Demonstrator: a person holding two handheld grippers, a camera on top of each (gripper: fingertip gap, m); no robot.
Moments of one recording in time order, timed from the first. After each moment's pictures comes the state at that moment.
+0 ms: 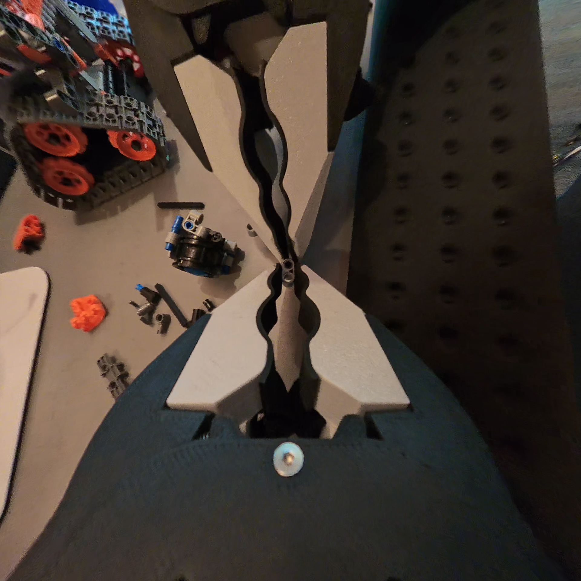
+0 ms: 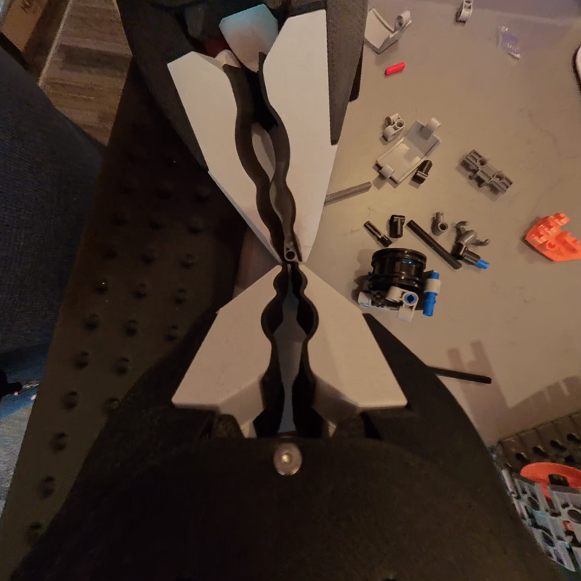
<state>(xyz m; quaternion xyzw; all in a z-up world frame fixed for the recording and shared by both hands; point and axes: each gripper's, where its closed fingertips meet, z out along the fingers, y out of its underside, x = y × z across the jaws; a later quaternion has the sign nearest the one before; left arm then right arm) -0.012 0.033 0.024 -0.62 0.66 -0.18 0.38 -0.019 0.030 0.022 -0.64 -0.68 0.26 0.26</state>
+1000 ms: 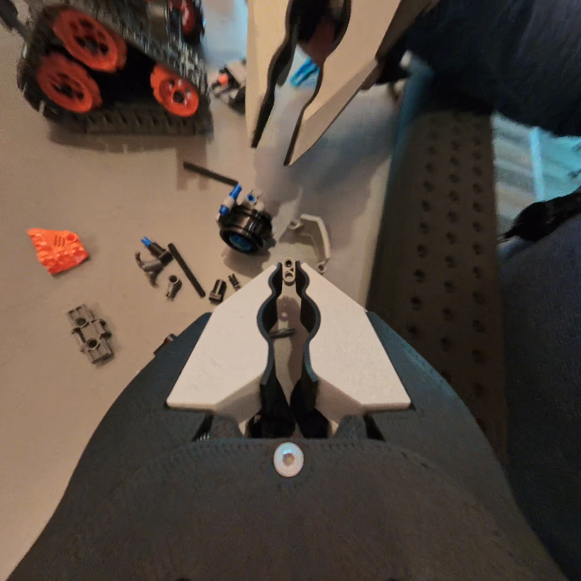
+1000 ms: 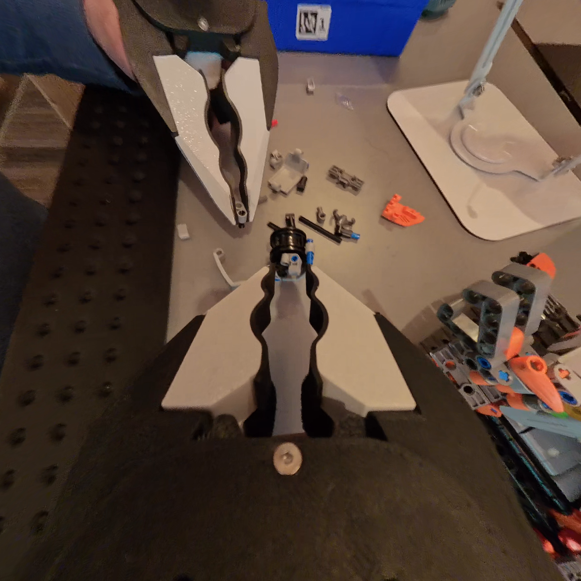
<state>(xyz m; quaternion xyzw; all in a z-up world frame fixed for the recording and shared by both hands) -0.028 0.060 0.040 -0.71 0.55 -0.32 0.30 0.017 0.087 0.067 -0.67 -0.59 0.27 0.37</state>
